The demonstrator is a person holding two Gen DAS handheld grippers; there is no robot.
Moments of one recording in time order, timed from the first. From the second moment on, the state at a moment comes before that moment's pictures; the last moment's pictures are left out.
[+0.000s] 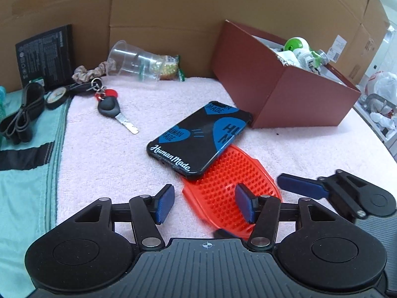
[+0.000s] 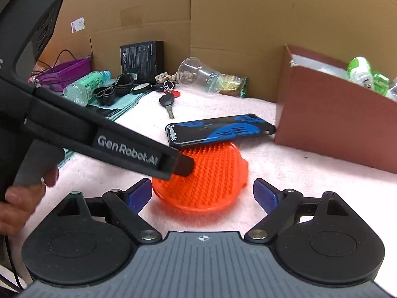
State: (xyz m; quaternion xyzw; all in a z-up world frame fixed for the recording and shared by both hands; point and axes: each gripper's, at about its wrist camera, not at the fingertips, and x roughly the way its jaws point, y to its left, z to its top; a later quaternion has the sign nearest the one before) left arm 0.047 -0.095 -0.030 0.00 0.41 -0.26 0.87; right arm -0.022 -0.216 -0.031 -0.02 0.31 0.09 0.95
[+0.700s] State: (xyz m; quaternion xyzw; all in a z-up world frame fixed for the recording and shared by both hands) left arm -0.001 -0.112 -0.018 0.03 0.40 -0.28 0.87; right arm -0.049 -0.227 -0.026 -0.02 0.31 0.08 0.95
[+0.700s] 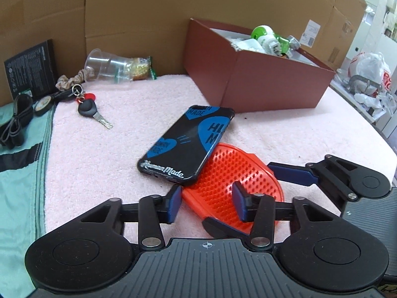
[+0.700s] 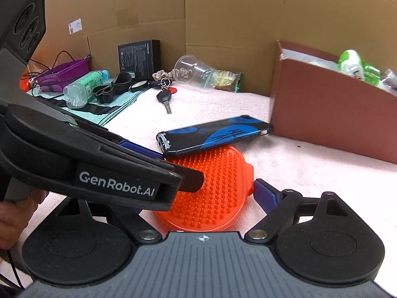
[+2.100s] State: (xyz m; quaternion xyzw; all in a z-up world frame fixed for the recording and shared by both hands) left arm 0.123 -0.227 0.100 0.04 0.27 -0.33 0.90; right arm 0.033 -0.328 0.070 0.00 0.14 -0.03 0.99
